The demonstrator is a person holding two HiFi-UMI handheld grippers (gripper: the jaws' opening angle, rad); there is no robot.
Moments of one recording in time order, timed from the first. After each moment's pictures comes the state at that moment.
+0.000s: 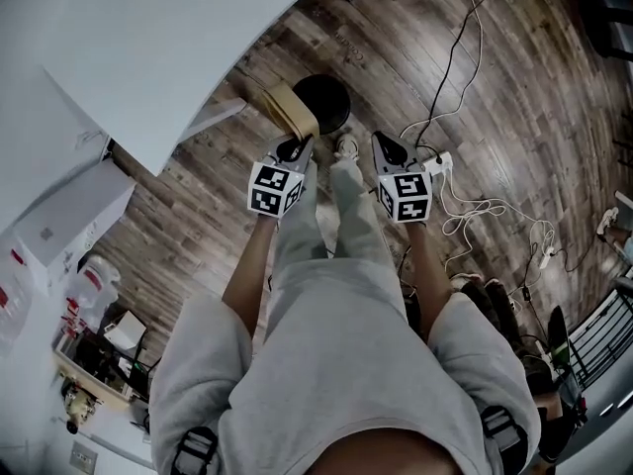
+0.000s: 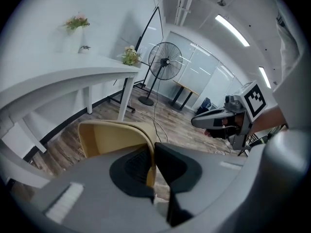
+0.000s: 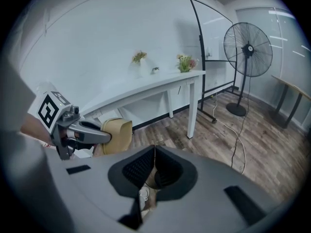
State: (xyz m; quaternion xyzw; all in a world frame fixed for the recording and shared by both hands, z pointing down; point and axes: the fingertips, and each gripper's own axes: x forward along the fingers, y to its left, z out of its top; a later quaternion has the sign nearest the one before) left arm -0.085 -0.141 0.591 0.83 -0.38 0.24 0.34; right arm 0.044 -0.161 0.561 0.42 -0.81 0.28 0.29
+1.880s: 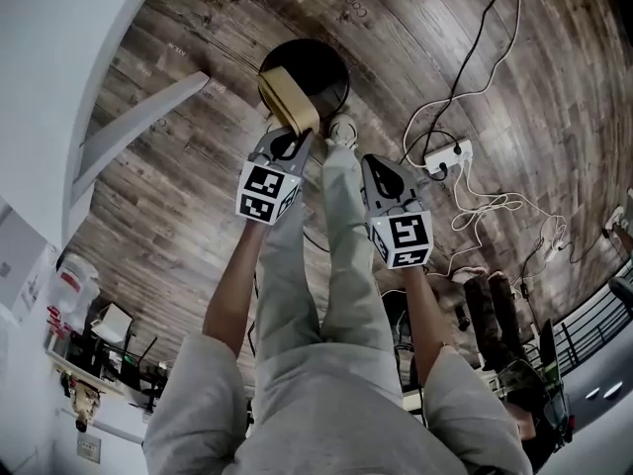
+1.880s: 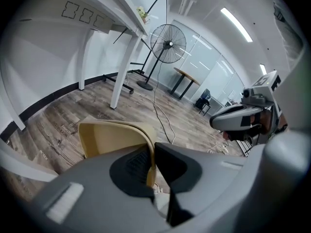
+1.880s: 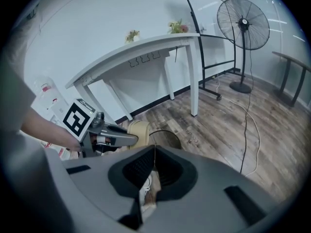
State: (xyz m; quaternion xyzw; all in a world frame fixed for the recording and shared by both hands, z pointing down) left arm -0.047 -0.119 0.830 0.82 -0.34 0.26 0.37; right arm 0.047 -0.100 0.759 0.40 -0.80 0.33 0.30
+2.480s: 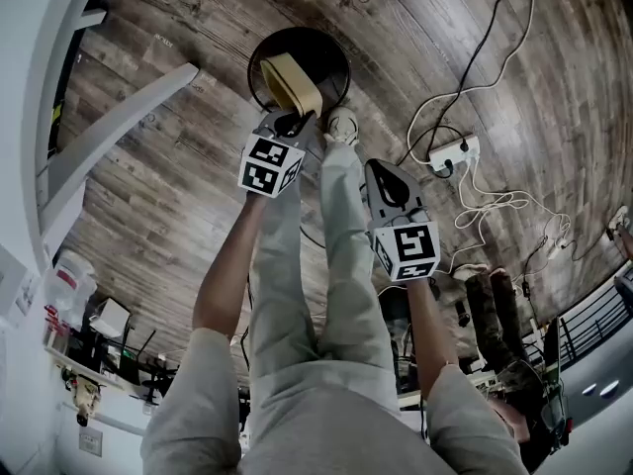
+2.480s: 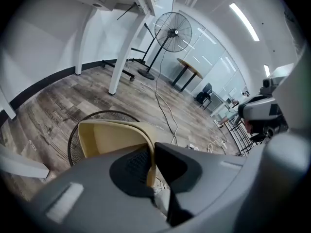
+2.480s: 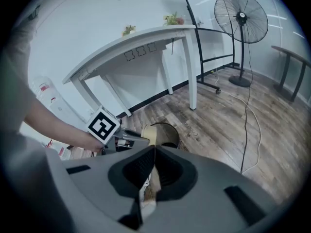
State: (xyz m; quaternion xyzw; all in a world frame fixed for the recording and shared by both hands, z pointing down) left arm -0.029 -0.122 0.921 0.81 -0.31 0.29 0.41; right arm 0.060 -0.088 0.791 0.39 -0.79 0.35 0.31
